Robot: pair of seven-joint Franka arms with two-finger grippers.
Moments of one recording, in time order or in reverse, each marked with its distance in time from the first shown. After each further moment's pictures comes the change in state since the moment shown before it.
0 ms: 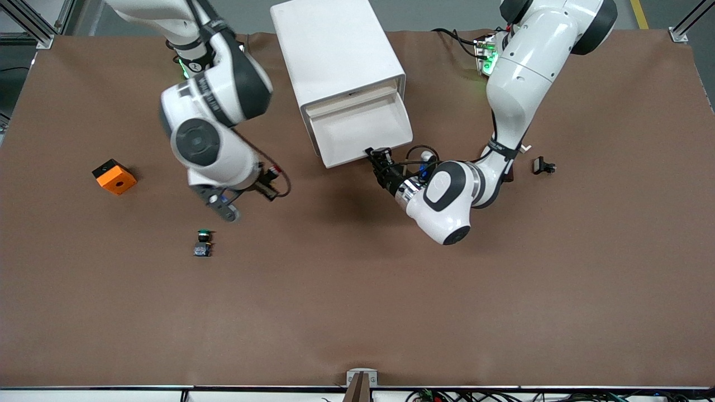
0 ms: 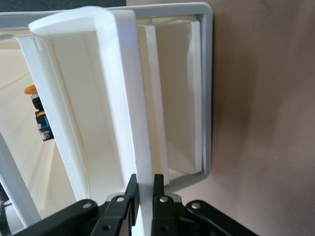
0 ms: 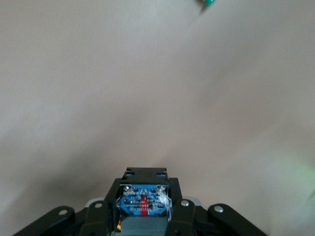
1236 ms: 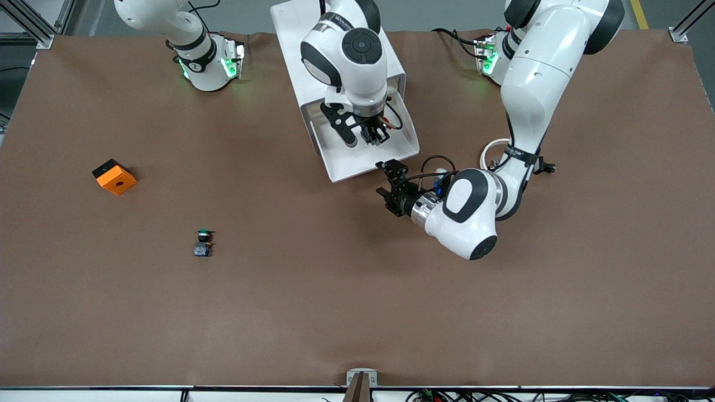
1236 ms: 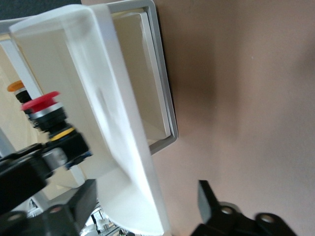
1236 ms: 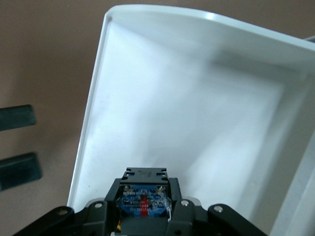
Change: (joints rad) left arm 0.022 0.000 0.045 0.142 0.045 0.008 0.096; right arm 0.424 0.094 -0.010 0.010 0.005 0.263 0.607
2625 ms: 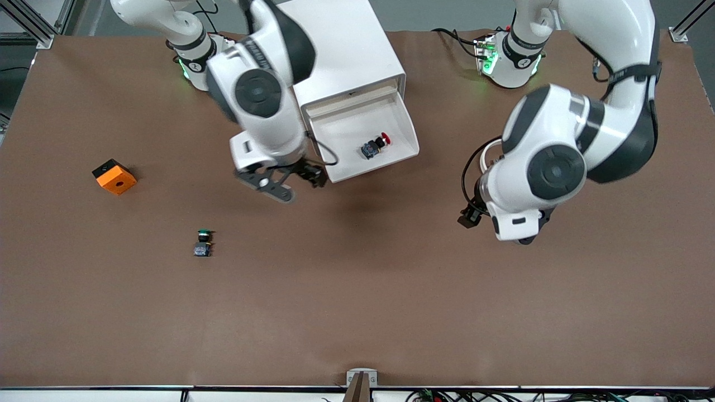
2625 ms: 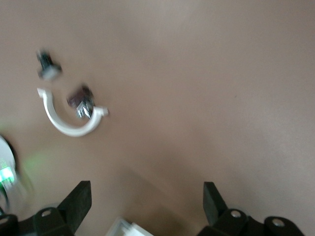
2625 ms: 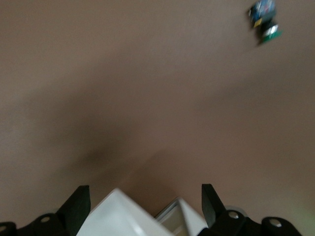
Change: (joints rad) left arm 0.027 -0.321 -0.008 0.116 0.919 -0.105 0.804; right arm -0.355 -0.075 -0.038 0.142 -0.066 -0.290 -0.932
